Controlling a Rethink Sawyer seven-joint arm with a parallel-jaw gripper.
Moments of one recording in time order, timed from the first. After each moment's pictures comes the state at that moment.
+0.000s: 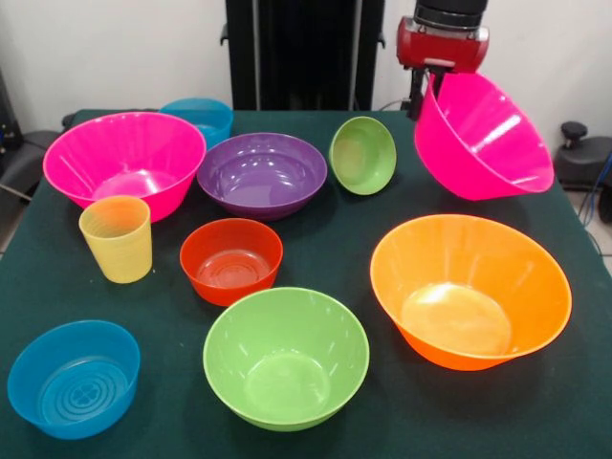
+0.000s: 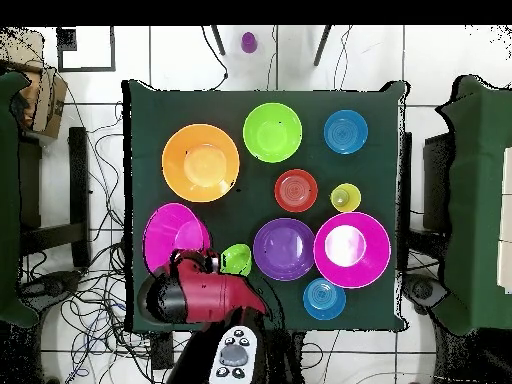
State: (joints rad) arm 0.10 -0.75 -0.13 2.06 0.02 0.12 1.85
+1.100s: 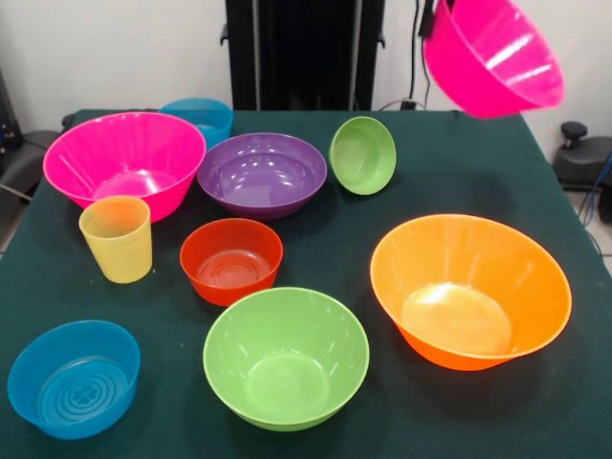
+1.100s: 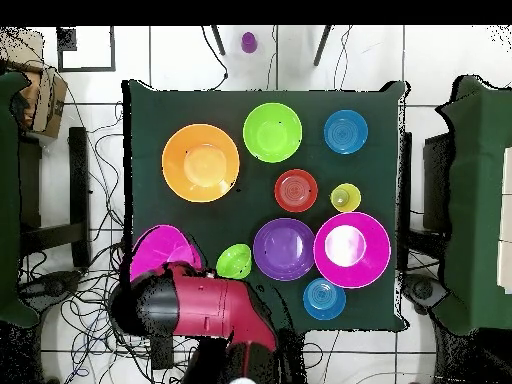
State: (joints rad) arm 0.10 -1.00 -0.16 2.04 0.05 0.58 1.85
